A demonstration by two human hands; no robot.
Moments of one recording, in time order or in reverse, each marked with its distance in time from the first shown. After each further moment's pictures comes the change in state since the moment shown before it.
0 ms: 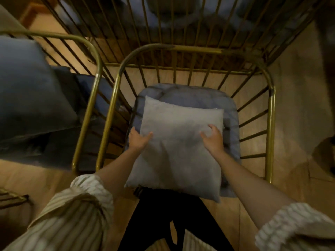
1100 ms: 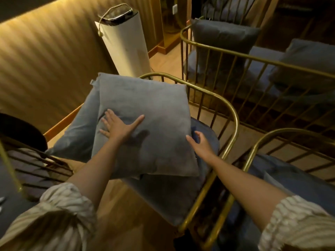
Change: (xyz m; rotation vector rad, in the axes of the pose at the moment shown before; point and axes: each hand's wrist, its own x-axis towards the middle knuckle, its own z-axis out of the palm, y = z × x) left_hand 0.159 -0.087 -0.550 0.024 0.586 -0.094; right_hand -0.083 -0.442 0.395 0.027 -0.538 -0.366
